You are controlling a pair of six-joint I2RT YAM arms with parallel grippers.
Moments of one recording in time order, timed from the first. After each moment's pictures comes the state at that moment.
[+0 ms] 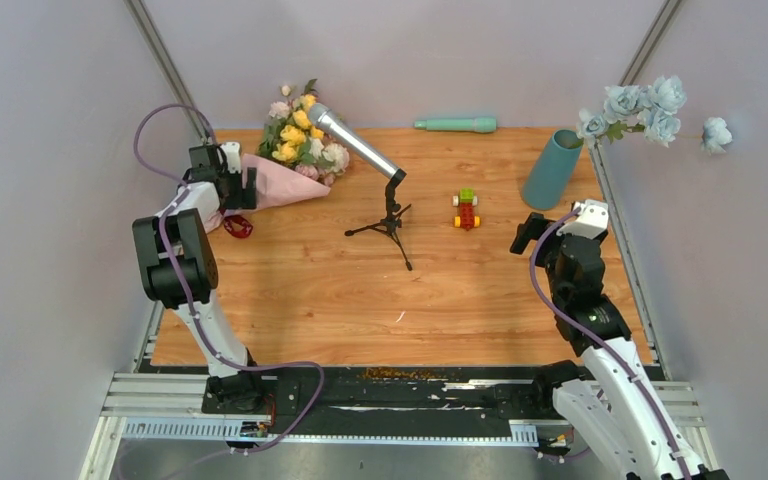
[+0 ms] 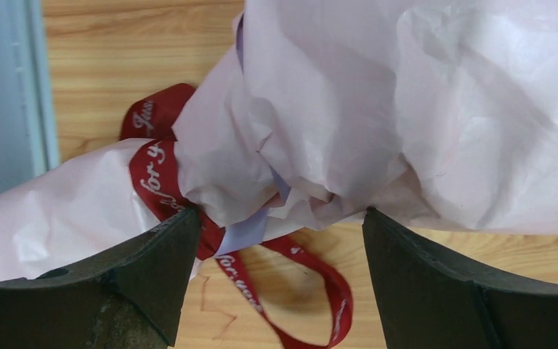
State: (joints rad) left arm 0.22 1.90 1.32 -0.25 0.09 0.20; right arm 0.24 0.64 0.58 -0.20 0.35 0.27
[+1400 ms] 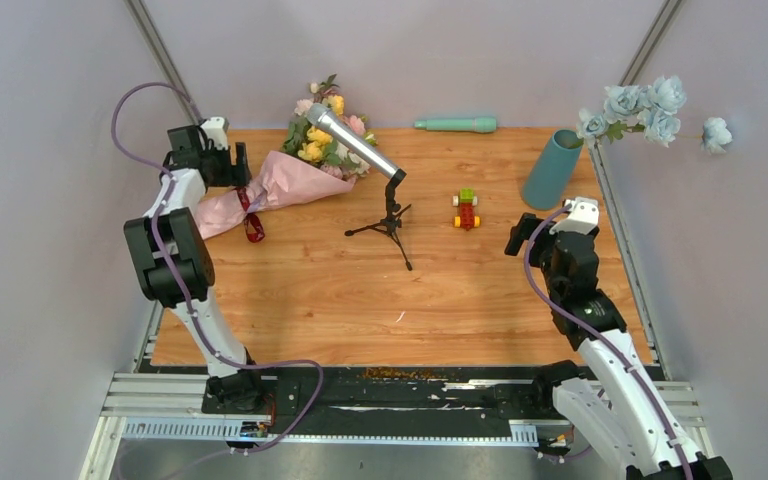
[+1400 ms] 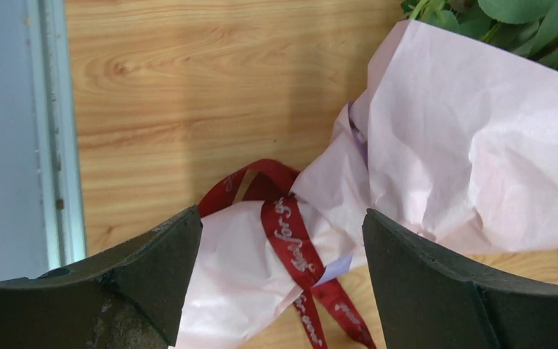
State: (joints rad) left arm 0.27 1.91 1.47 -0.28 0.31 0.19; right arm 0.24 0.69 0.58 -0.20 0.30 0.26
